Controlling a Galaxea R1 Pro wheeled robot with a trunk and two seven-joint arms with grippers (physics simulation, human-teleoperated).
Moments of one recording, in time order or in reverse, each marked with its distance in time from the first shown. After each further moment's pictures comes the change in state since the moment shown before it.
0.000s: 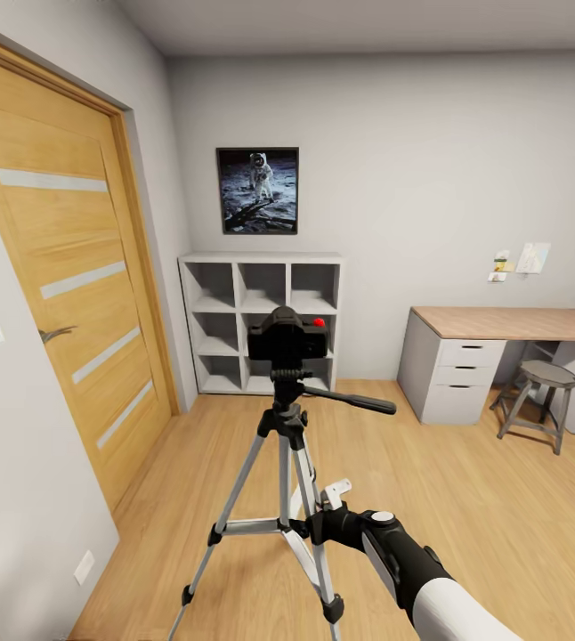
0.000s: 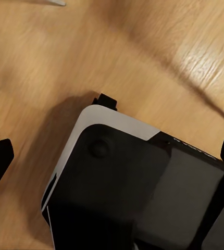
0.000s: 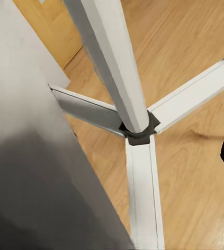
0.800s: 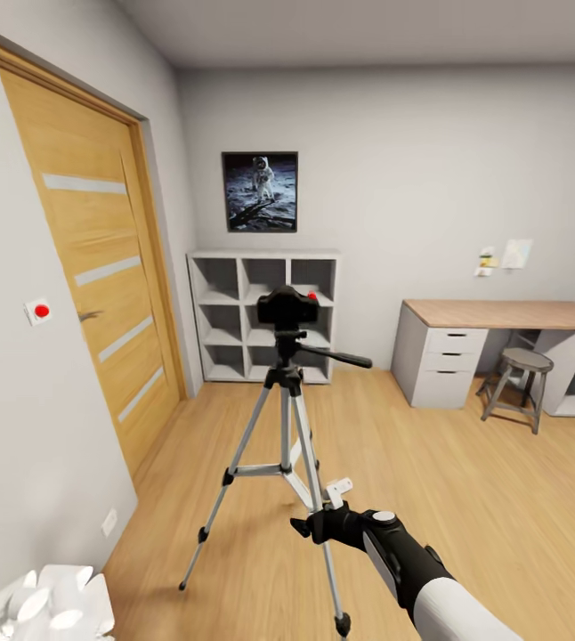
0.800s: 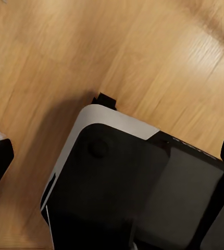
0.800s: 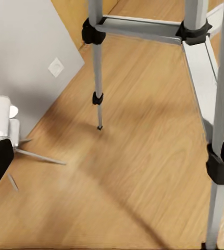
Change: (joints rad) left arm 0.000 -0.002 0.000 0.000 0.001 0.000 0.000; right arm 0.000 -0.003 -0.004 -0.002 -0.005 0.000 0.000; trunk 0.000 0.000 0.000
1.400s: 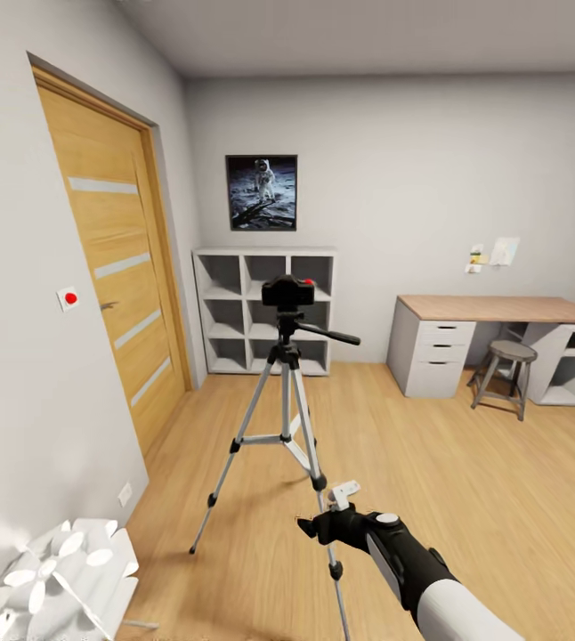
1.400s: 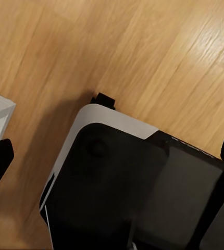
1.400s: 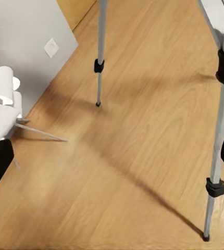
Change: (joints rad) left arm 0.000 -0.004 0.000 0.000 -0.002 -0.001 0.000; right arm 0.003 -0.011 -0.007 0.008 -0.006 0.008 -0.057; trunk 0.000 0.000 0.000
